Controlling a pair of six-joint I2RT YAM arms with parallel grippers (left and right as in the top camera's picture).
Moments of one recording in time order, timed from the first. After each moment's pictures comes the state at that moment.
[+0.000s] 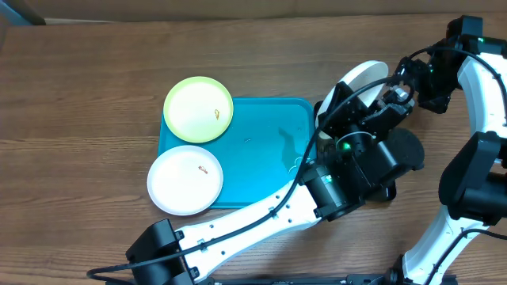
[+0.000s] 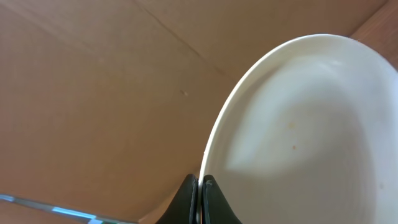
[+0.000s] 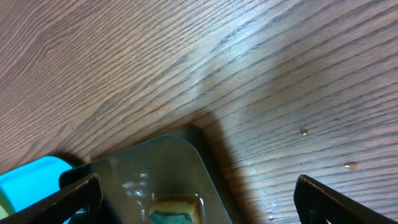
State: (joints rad) left arm -1.14 1.80 1.60 -0.17 -1.17 0.49; right arm -0.23 2.08 1.82 -1.12 -0.25 0.28
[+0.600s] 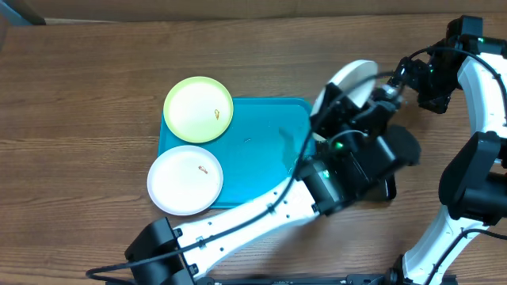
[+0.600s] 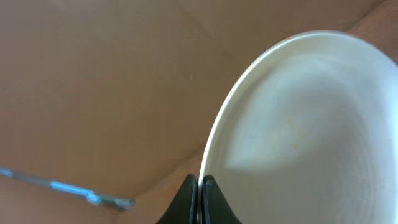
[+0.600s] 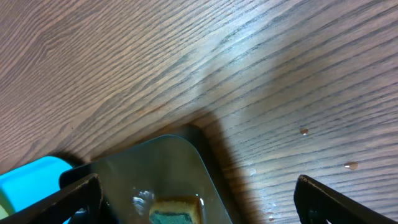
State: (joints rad) left arm -1.09 1.80 1.60 -0.37 -1.17 0.27; right arm -0.23 2.08 1.82 -1.12 -0.25 0.28
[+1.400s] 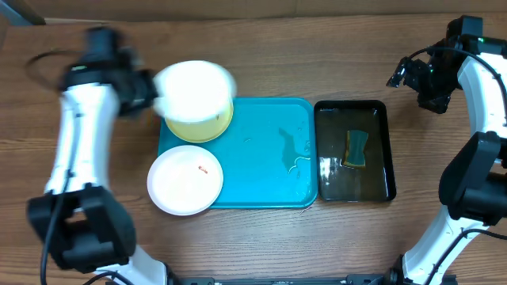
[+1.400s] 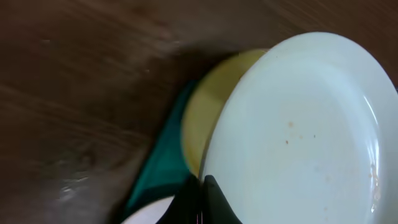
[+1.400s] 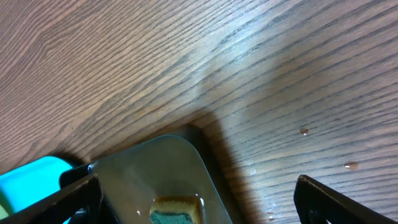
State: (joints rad) left arm 0.20 1.80 1.61 -1.01 0.20 -0.33; right arm -0.23 2.08 1.82 -1.12 -0.25 0.28
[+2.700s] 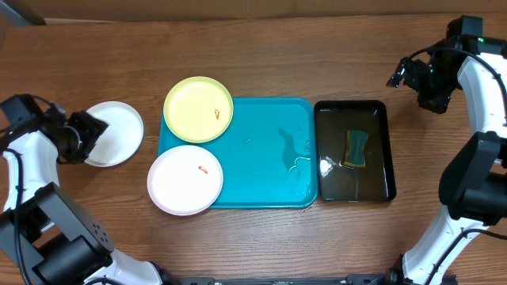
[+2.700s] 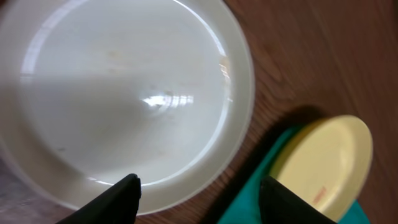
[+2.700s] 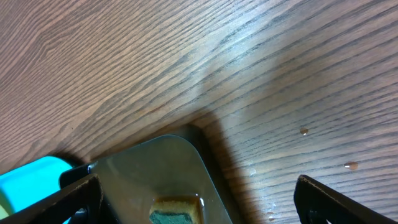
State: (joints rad) left arm 0.61 1.79 1.28 -0.70 0.42 -0.32; right arm -0.23 2.08 1.82 -1.12 -0.25 0.28
